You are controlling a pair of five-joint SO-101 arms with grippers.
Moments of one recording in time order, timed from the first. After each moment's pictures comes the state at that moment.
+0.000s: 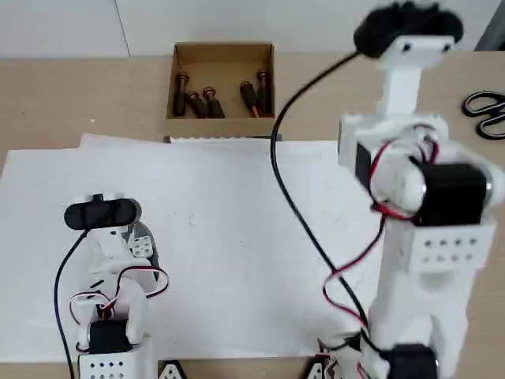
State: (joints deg) left arm -8.4 -100.9 96.0 50.8 8.3; right arm -5.9 -23.0 -22.3 96.1 -3.5
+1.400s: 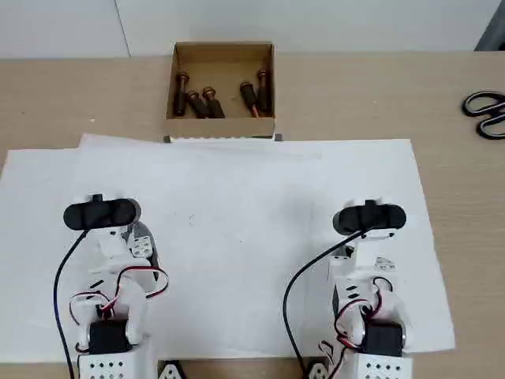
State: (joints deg) left arm -8.4 -100.9 96.0 50.8 8.3; right arm 1.8 -103.1 92.5 63.3 2.6
